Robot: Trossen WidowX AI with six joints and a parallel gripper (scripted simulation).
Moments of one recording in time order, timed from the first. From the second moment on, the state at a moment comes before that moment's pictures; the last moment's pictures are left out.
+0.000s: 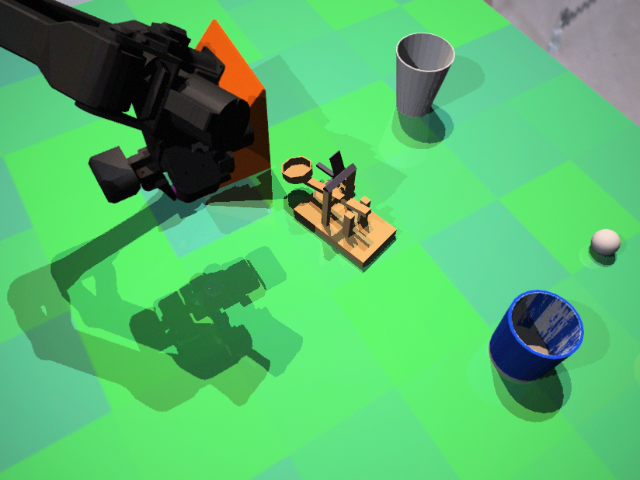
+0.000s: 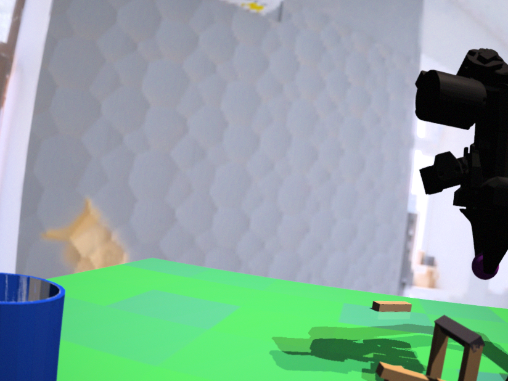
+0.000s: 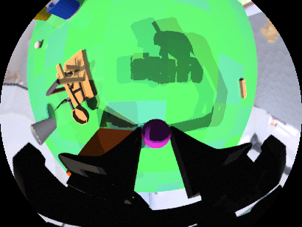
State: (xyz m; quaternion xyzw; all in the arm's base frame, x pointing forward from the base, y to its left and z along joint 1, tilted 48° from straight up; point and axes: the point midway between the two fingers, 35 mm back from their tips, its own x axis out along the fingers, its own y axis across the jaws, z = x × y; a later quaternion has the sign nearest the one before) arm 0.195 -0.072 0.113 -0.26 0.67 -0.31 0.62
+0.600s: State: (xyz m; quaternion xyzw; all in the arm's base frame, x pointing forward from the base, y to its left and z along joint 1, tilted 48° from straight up) arm 0.209 -0.041 0.074 -0.27 0.71 -0.29 0.58
